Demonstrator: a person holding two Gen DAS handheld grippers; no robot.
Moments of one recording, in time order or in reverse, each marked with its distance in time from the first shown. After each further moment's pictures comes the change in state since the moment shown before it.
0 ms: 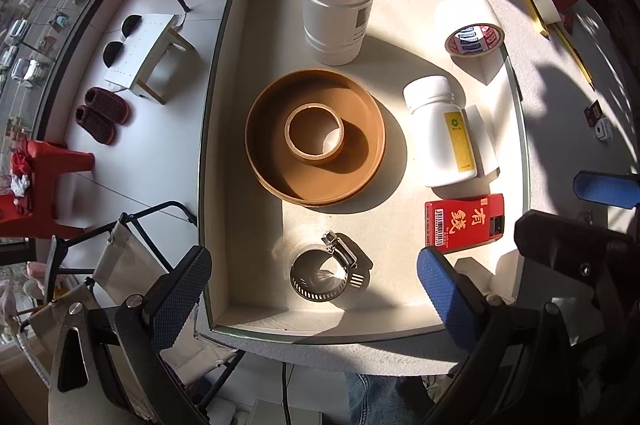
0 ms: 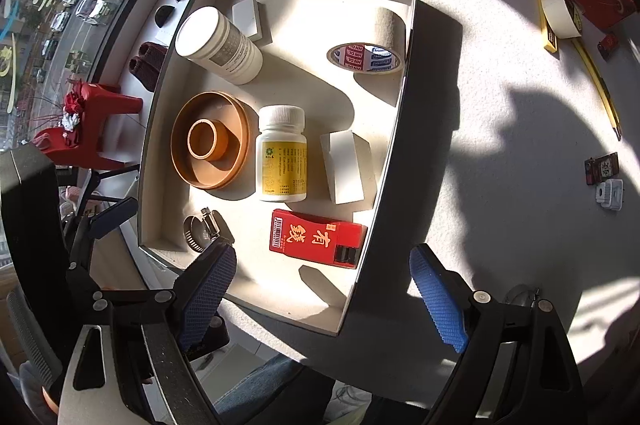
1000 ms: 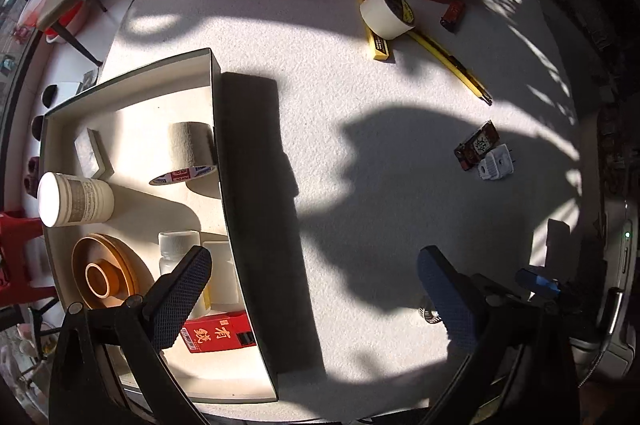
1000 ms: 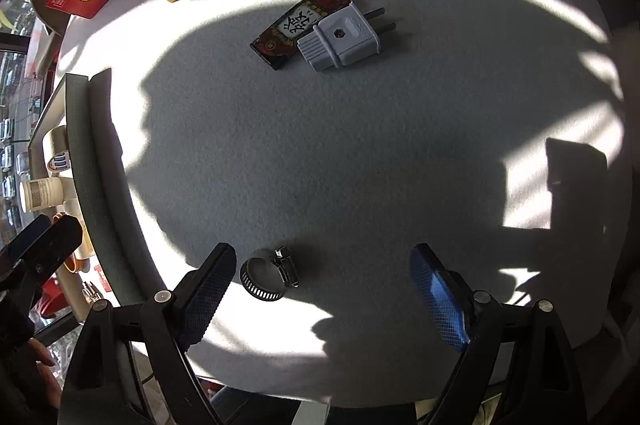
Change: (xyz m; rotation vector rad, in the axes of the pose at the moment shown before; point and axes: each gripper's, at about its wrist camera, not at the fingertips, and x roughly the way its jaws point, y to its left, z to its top) left arm -0.027 -0.184 0.098 0.129 0.001 -0.151; right arm -0.014 -0.243 -0.073 0.562 -0.021 -0.035
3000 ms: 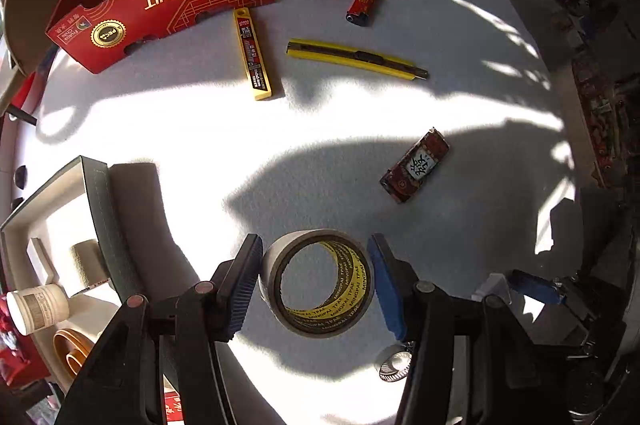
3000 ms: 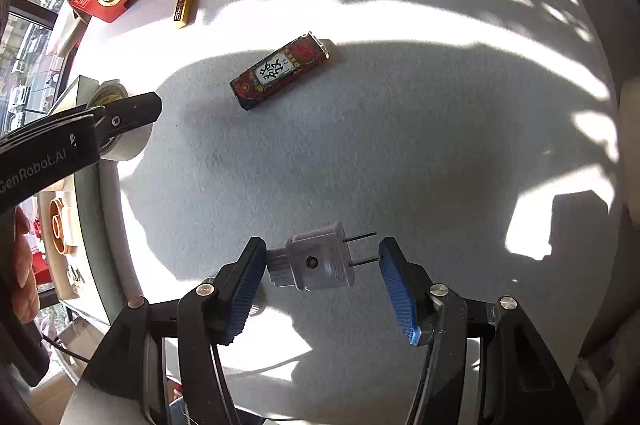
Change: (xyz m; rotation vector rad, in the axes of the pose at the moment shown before) left arm 0.040 -0.077 0.024 0.265 -0.021 -0.033; right arm -0.026 0.019 0.020 -0.156 -0.094 -0.008
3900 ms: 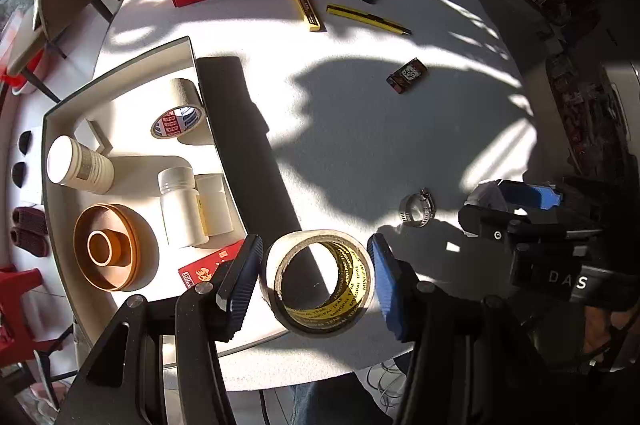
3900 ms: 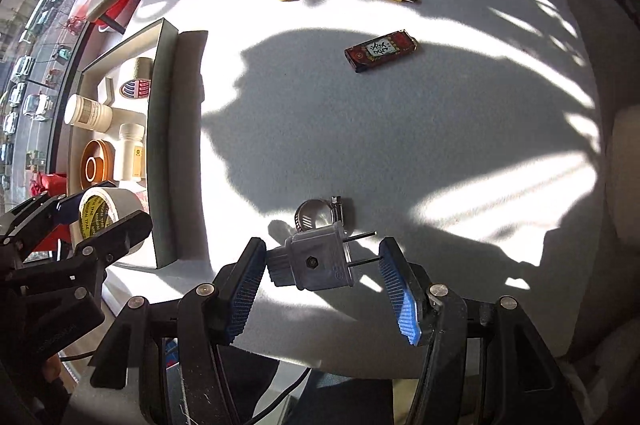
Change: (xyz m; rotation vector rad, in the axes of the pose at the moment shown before) left arm -0.087 0.060 -0.127 -0.038 -0.060 -0.062; right arm -0.029 0.074 -0.068 -0.124 -0.048 -0.024
